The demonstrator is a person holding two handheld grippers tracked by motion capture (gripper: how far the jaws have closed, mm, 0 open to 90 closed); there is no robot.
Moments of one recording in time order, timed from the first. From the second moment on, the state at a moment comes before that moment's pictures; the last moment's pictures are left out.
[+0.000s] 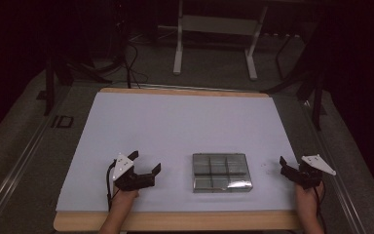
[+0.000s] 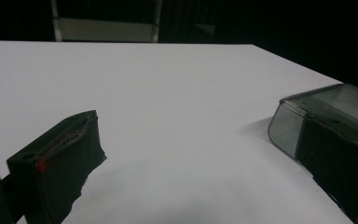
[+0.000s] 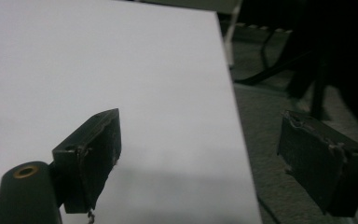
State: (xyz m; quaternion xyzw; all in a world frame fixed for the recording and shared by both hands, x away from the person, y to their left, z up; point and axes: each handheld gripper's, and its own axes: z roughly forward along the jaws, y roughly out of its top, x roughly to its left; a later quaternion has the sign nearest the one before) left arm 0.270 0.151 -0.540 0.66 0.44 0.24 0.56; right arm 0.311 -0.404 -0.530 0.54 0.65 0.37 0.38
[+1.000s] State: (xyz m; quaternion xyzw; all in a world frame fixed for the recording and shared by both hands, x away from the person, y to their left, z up) left arm 0.286 0.117 -0.522 0.72 0.37 0.18 0.56; right arm 0.320 -0.381 -0.501 0.45 0.73 0.47 0.22
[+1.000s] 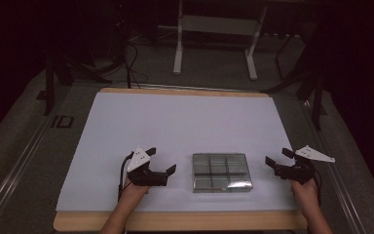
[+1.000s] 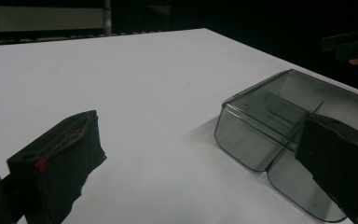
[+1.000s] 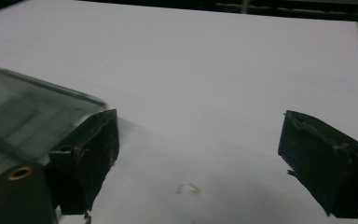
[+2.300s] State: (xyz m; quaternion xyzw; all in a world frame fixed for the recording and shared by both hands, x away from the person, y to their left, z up) left arm 0.283 0.068 -0.534 0.85 0.22 0.10 0.46; right arm 0.299 -0.347 -0.533 0.28 0.85 0.43 0.13
